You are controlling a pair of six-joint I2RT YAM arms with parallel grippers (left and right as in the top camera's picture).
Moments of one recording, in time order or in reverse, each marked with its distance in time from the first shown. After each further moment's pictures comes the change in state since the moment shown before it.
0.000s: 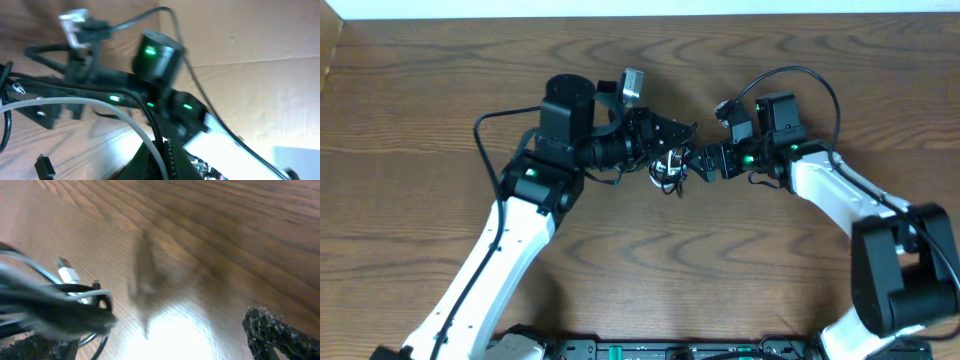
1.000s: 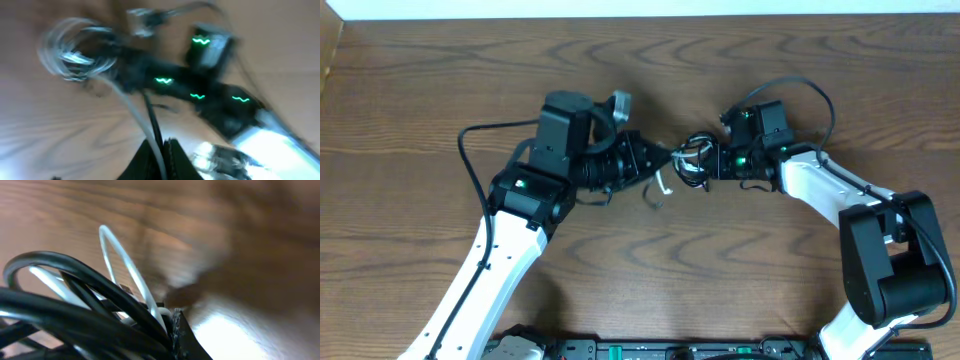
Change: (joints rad) left arm -0.002 -0.053 0.001 -0.331 -0.188 0.177; right arm 0.025 0.041 -0.002 -0.071 0.150 0.325
